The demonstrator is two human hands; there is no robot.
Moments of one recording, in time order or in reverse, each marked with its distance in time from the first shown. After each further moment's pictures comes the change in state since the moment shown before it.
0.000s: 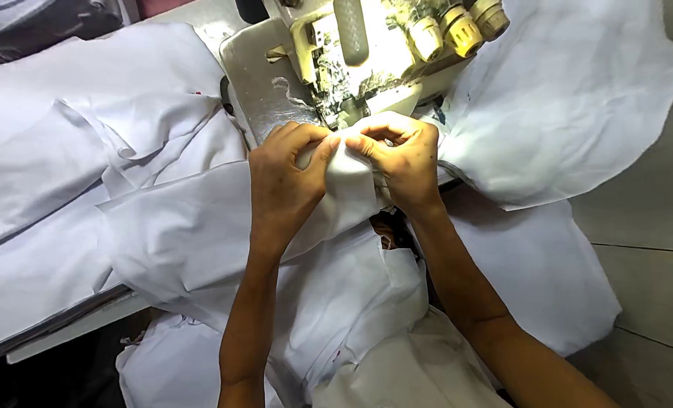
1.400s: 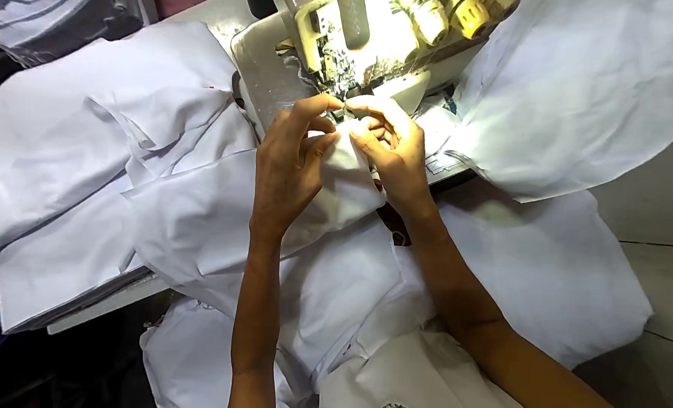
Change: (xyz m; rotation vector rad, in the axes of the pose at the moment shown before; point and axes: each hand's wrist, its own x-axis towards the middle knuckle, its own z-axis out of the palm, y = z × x) left_hand 0.005 -0.014 -0.003 -0.025 -0.055 0.143; right_hand -0.010 0.001 0.014 0.029 0.001 0.090
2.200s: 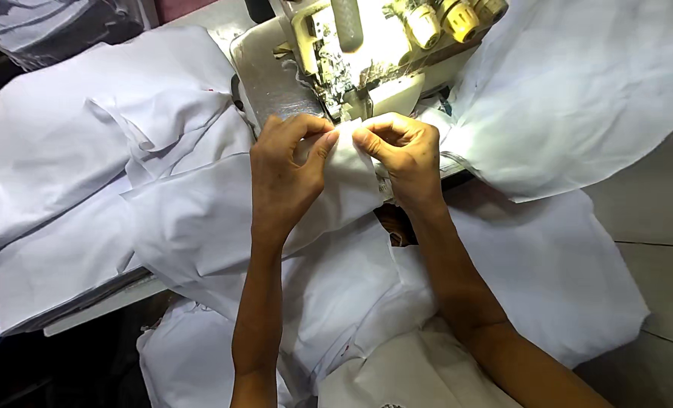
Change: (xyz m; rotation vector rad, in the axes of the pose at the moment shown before) left_hand -0.003 0.014 -0.001 0.045 0.065 -0.142; right_hand -0.007 -0.004 -0.014 0.057 -0.001 -0.022
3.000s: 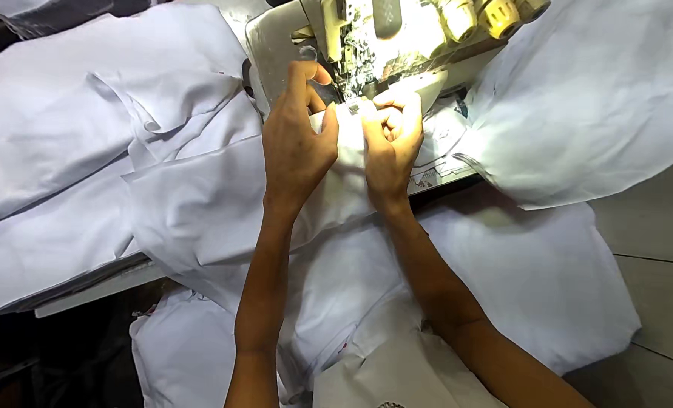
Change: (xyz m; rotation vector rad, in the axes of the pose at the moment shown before) left_hand 0.029 -0.021 0.015 0.105 0.055 -0.115; right_hand 0.026 0.027 0.059 0.054 0.354 -0.082
